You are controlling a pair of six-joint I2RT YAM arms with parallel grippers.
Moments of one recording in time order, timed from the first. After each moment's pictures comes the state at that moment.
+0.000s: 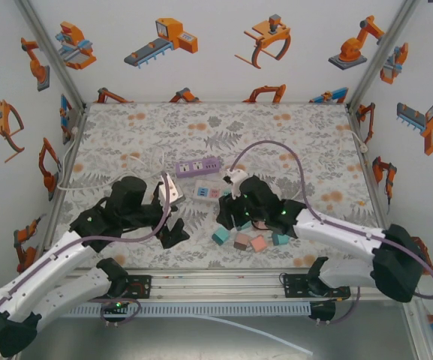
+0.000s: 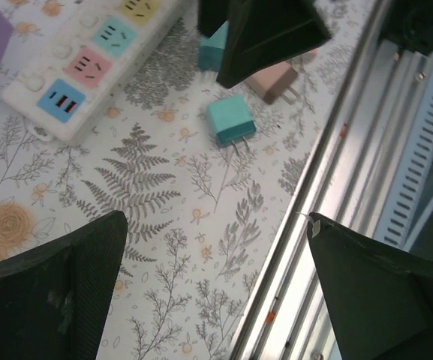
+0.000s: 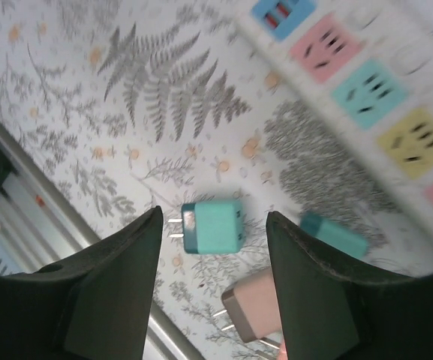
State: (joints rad) left arm -0.76 0.78 0.73 -0.56 0.37 0.14; right arm 0.92 1.17 0.70 -0.14 -0.04 0.33
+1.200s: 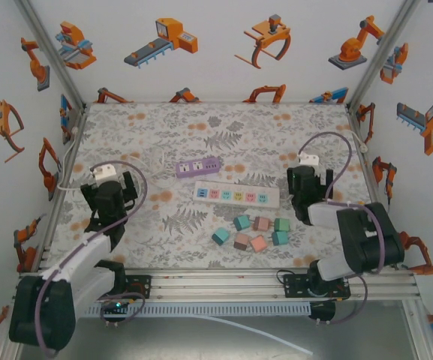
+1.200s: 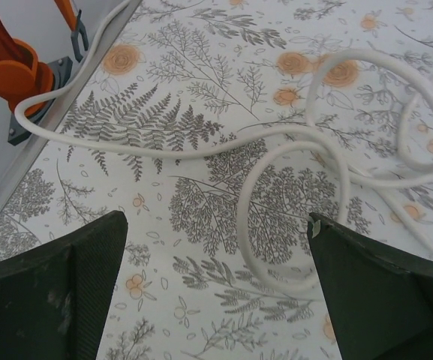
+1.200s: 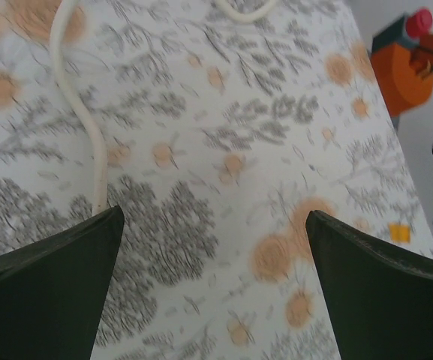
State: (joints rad) left arm -0.20 1.00 0.26 0.38 -0.55 -0.11; right arm 0.24 1.51 0.44 0.53 0.63 -0.07
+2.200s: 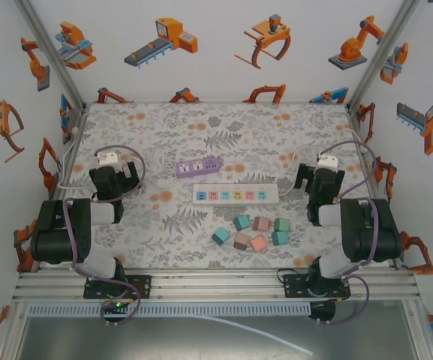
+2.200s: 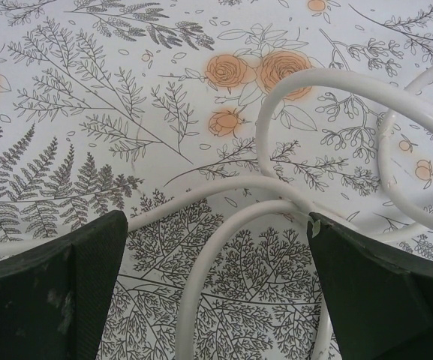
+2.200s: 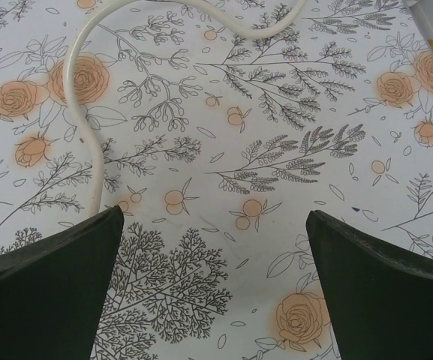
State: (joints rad) left arm -0.03 1.54 0.39 0.76 -0.14 -0.07; right arm 0.01 1.54 0.36 0.79 0.25 0.03
